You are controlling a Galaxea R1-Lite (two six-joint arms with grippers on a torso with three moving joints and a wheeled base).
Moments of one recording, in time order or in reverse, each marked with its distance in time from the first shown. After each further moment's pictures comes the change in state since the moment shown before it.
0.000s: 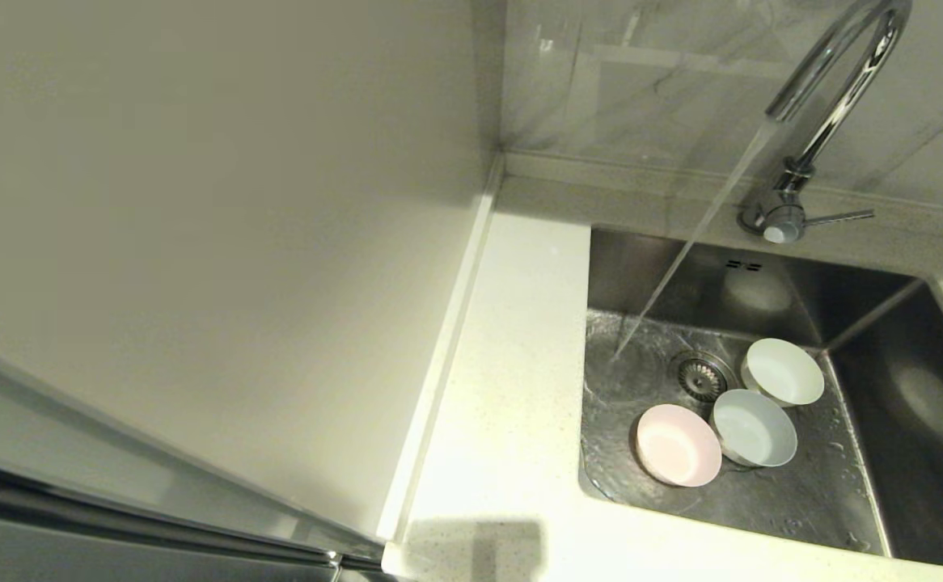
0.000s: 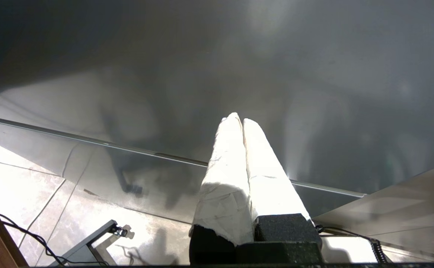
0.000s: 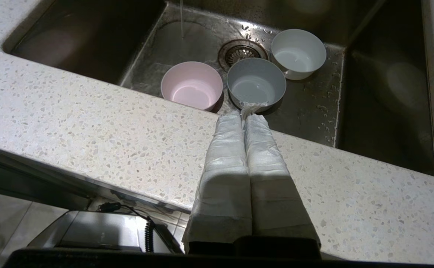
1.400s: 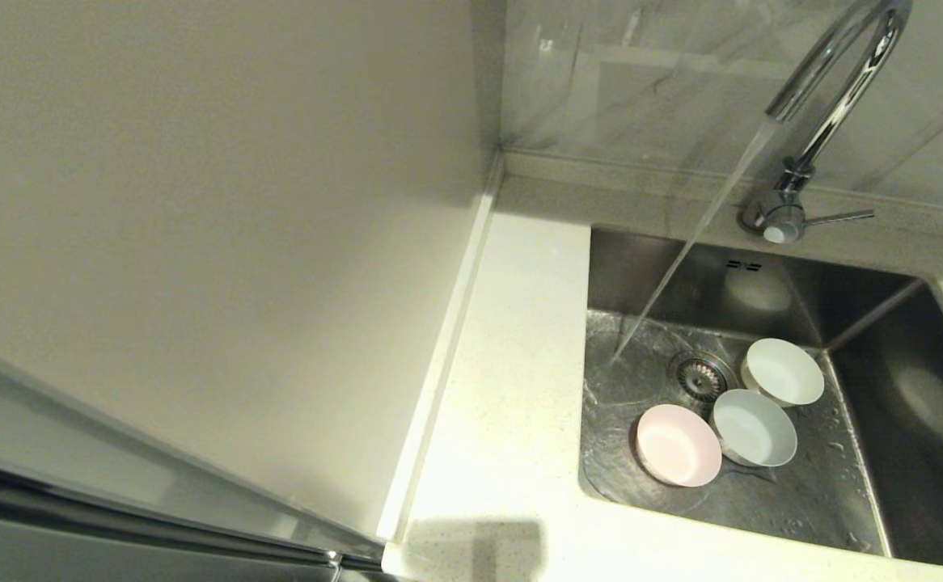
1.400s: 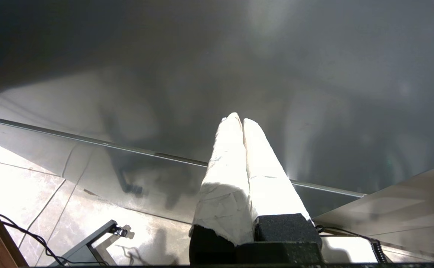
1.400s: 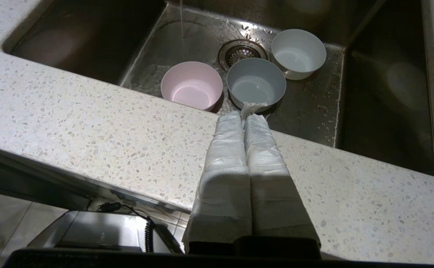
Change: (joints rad) left arm 0.000 0.000 0.000 0.000 -0.001 0.000; right arm 0.000 0.000 0.000 0.000 0.000 0.000
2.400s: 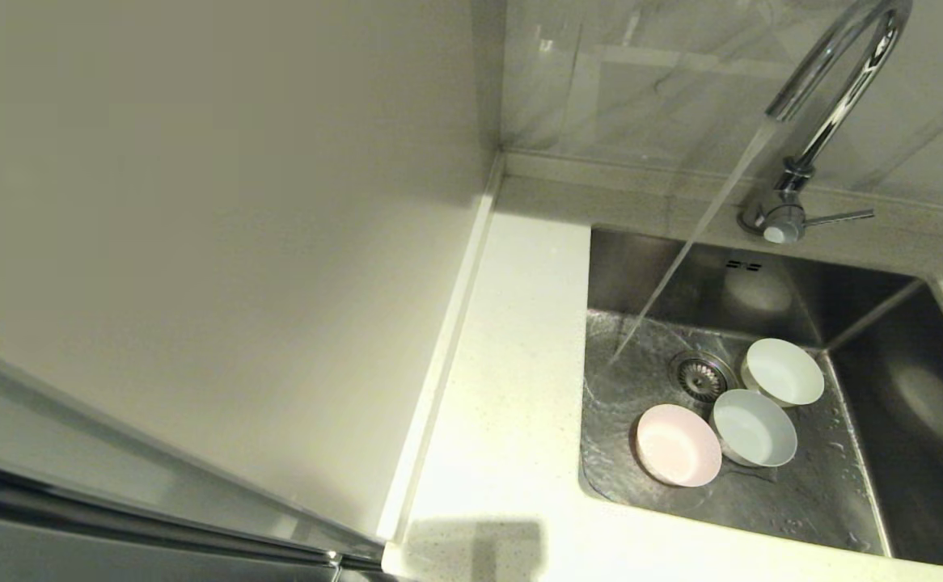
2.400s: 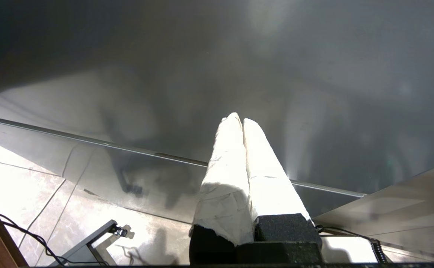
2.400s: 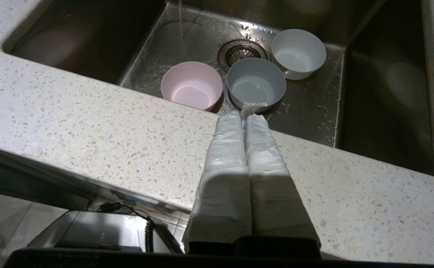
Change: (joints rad) left arm 0.000 0.000 0.000 0.000 0.001 0.000; right arm 0.000 0.000 0.000 0.000 0.000 0.000
